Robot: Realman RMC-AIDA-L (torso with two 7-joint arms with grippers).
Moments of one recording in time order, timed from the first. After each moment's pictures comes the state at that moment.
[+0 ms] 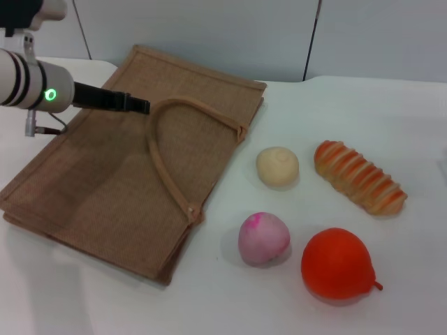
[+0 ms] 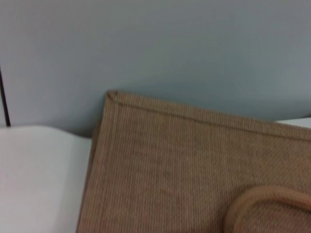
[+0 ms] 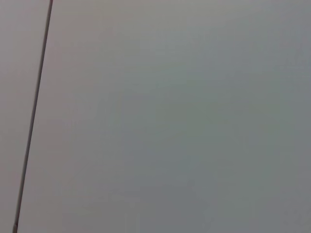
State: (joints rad) left arm -0.89 -2.03 0.45 0.64 -0.41 -0.99 0.90; right arm 0.48 2.02 -2.58 -0.44 -1.67 1.21 2.82
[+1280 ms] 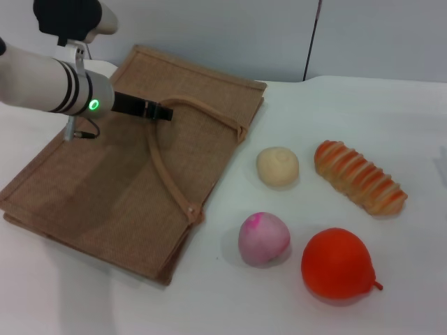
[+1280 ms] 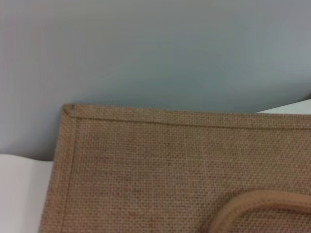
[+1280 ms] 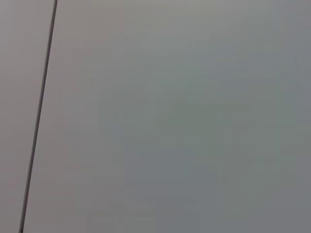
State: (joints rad) left arm -0.97 -2.04 0.51 0.42 -0.41 -0.74 0.99; right arm 0.49 2.02 -2.58 -0.44 -1.67 1.21 2.82
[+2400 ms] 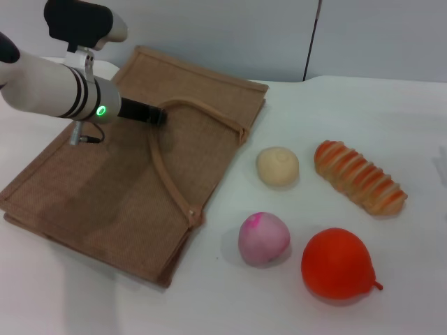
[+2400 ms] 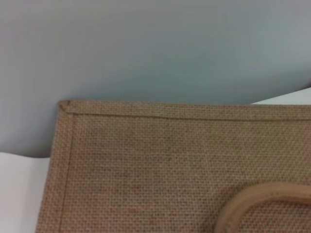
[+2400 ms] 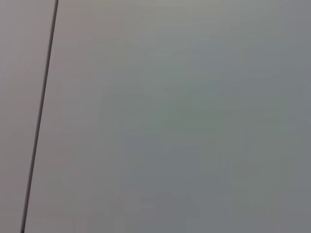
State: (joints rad) left arm -0.99 -2.03 0.51 0.35 -0.39 -0.68 1.01; right arm 0.49 2.02 -2.58 -0.44 -1.67 1.21 2.82
